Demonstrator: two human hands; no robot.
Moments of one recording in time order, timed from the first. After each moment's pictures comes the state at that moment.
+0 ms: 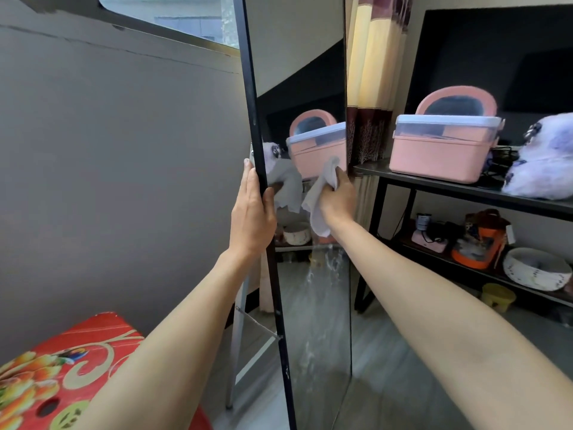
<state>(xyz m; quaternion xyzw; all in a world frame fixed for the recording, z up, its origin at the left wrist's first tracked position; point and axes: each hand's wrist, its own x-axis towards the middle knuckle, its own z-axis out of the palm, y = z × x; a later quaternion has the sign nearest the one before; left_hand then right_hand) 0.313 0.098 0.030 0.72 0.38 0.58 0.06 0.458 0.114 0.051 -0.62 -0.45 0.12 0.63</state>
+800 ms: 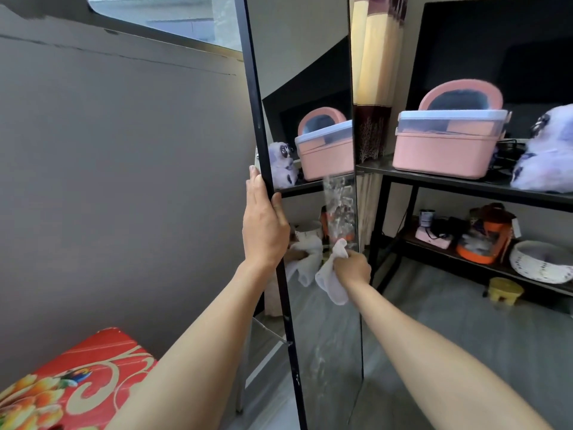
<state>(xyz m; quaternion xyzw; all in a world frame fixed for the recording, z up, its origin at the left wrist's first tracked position) 0.325 0.112 0.023 0.69 0.38 0.60 0.10 0.472 0.091 -0.045 -0.79 -0.32 0.22 0.48</state>
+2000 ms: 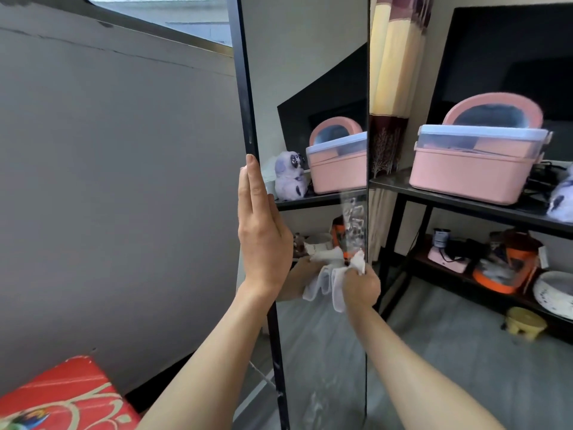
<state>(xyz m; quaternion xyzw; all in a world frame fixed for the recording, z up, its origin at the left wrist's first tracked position) 0.348 0.145 0.036 0.61 0.30 0.73 -0.03 0.496 0.158 -0.055 -0.70 -0.22 0.19 0.65</state>
